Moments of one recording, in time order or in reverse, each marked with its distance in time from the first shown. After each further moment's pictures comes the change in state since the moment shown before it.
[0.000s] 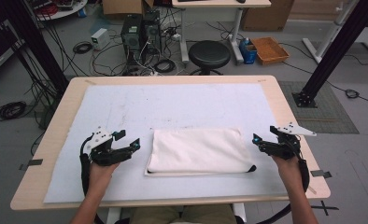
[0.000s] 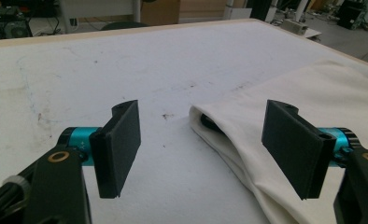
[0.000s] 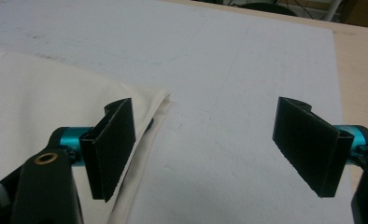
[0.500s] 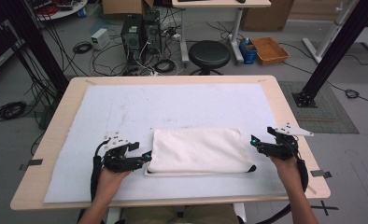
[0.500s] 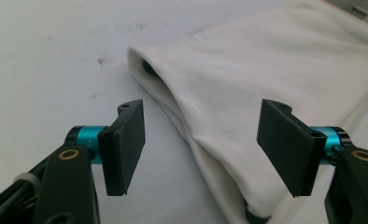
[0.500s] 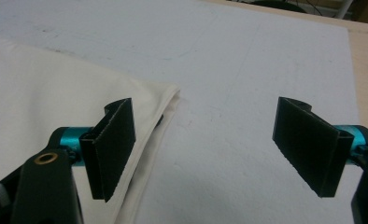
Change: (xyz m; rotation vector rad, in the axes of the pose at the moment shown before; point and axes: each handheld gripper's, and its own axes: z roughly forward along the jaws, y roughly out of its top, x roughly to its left) left arm -0.036 -0.009 0.017 0.244 -0.091 -0.050; right arm 0.004 -0.002 0.004 0.015 0.033 -0.012
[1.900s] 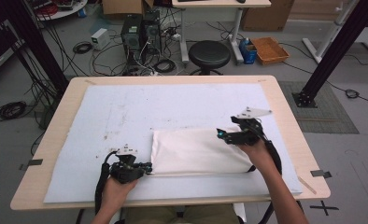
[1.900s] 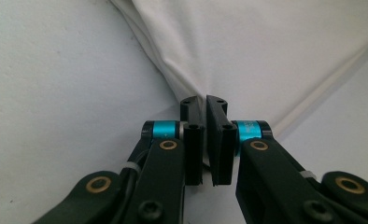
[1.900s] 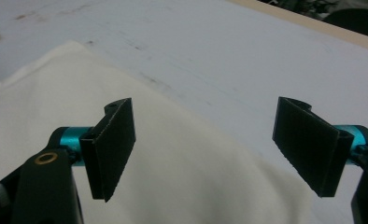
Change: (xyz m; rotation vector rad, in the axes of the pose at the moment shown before) left arm -0.017 -0.019 0.006 0.195 -0.013 -0.087; right arm 0.076 0.072 0.056 0.083 0.232 -0.151
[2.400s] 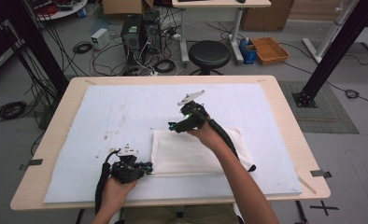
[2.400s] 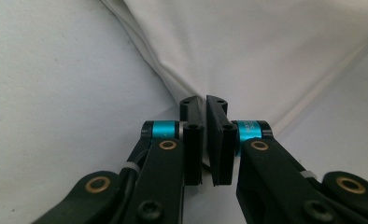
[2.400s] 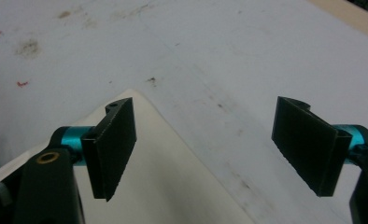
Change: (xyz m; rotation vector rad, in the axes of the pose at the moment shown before) left arm 0.000 0.001 0.001 0.000 -0.001 0.039; right arm 0.070 0.078 0.125 0.155 0.163 -0.139
